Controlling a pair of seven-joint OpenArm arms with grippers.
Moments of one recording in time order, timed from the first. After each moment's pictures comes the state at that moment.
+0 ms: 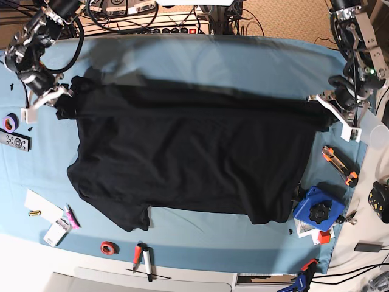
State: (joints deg) left arm 11.8 -13.6 -25.5 102.2 -28.5 -23.2 54.7; right arm -5.7 13.2 49.4 91.2 47.7 39.9 -68.7
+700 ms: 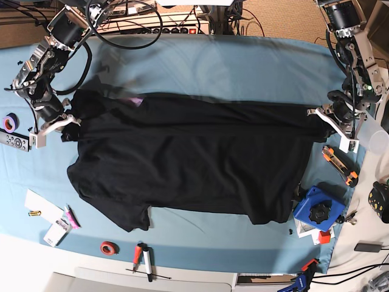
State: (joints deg) left arm 4.3 -13.3 -25.2 89.2 -27.3 -27.1 49.2; right arm 5.5 13.0 44.3 80.2 30.9 37.3 -56.4
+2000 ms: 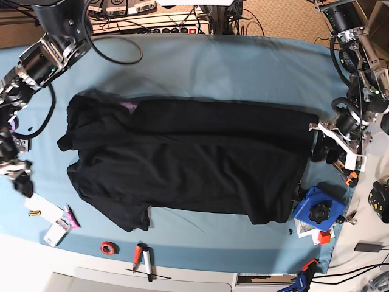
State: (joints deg) left arm 2.8 -13.5 -25.5 101.7 -33.2 -29.7 50.8; right arm 22.4 21.6 51.0 80.4 42.6 37.0 -60.9
